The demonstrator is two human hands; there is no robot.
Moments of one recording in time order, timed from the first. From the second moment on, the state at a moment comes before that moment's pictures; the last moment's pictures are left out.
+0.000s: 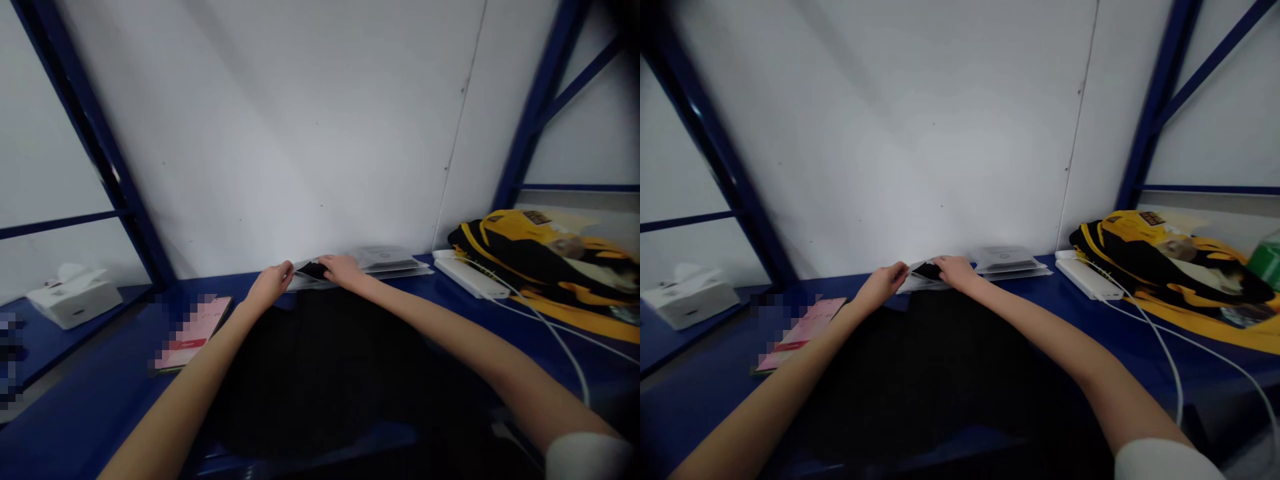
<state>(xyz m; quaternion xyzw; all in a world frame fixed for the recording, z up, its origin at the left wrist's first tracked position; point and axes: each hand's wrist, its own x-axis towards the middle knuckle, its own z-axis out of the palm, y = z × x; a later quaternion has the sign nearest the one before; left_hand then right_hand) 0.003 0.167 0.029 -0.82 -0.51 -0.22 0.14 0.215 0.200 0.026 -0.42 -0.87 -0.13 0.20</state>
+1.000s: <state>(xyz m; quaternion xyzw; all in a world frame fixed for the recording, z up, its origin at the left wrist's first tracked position) 0.003 0.162 0.029 -0.81 -0.58 -0.08 0.09 0.363 0.066 0.013 -0.37 -0.88 0.11 0.28</state>
